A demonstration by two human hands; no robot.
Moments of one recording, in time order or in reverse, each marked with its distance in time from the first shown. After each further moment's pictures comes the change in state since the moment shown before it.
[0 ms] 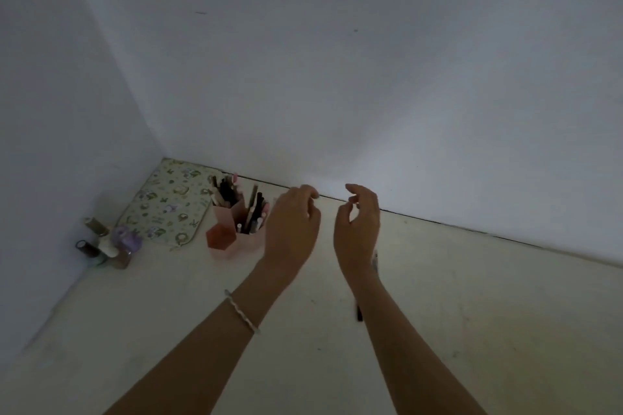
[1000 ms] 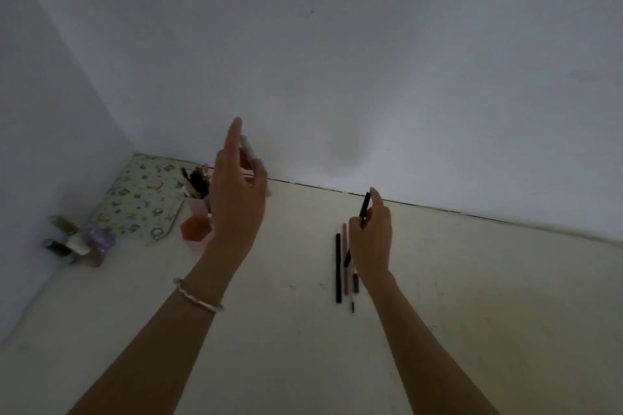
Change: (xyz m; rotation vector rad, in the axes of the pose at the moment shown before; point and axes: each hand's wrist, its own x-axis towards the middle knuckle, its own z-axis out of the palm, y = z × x) left_hand 0.015 0.004 -0.033 -0.222 0.346 0.042; right_hand -0.006 0.058 -0.064 -0.128 -0.181 0.358
